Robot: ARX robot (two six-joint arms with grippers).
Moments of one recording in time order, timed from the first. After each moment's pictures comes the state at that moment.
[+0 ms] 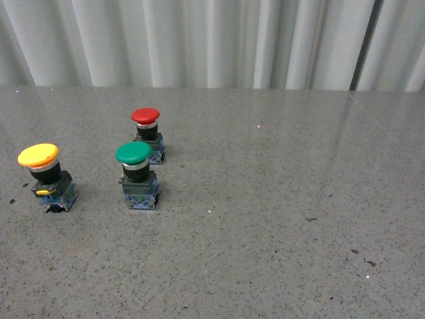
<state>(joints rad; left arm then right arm) 0.00 0.01 0.01 0.00 0.00 0.00 0.00 0.00 0.01 0.00 0.00 0.00</state>
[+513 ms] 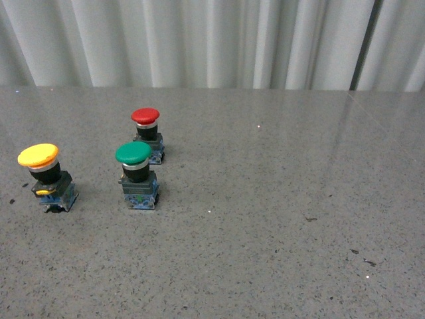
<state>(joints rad) 0.00 0.01 0.01 0.00 0.00 0.00 0.00 0.00 0.01 0.00 0.00 0.00</state>
